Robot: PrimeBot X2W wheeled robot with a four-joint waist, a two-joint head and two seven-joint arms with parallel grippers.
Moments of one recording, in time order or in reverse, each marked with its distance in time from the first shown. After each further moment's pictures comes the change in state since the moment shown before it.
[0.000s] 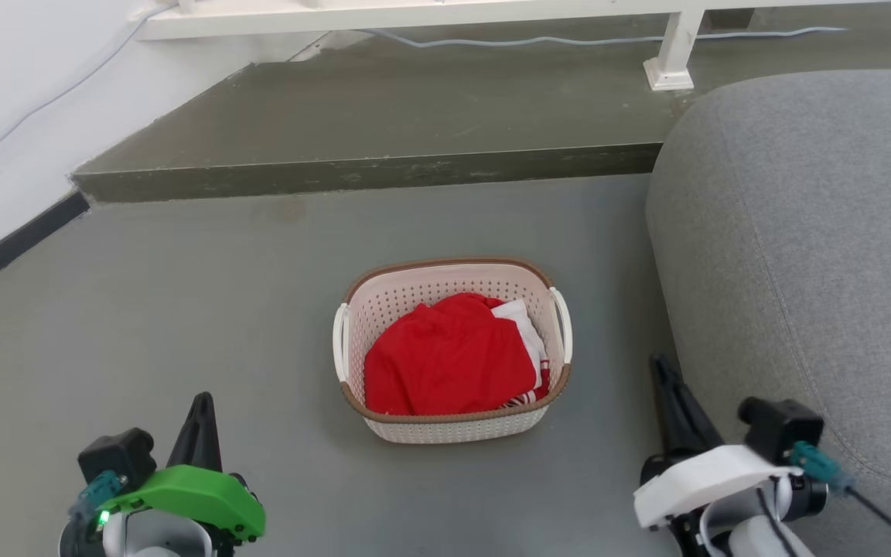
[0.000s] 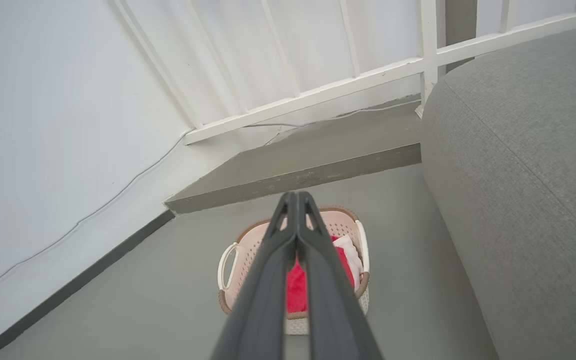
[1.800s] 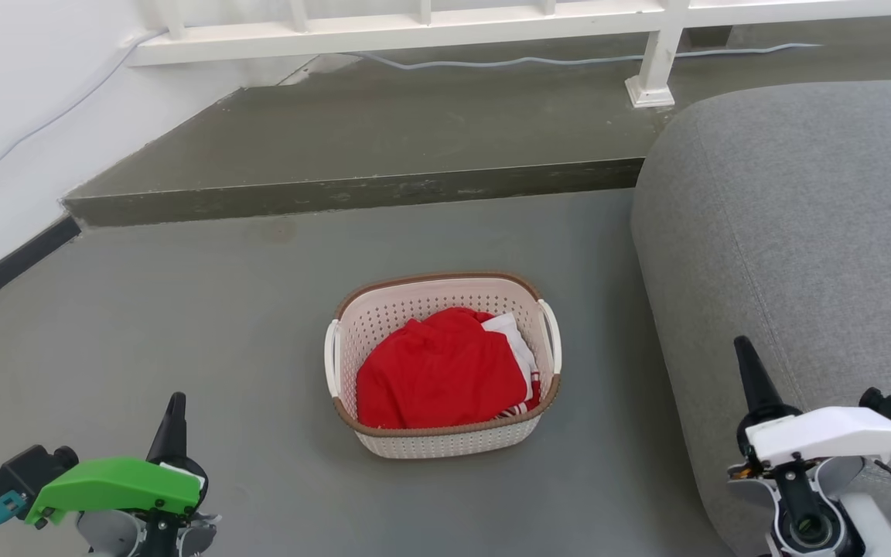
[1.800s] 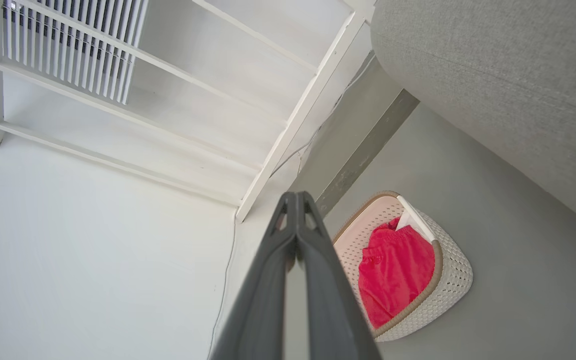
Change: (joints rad) left arm -0.001 -0.019 0.153 -0.033 -0.599 -0.094 0.179; right arm -0.029 -0.040 -0.202 0.018 0.723 0.103 0.146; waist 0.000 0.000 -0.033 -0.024
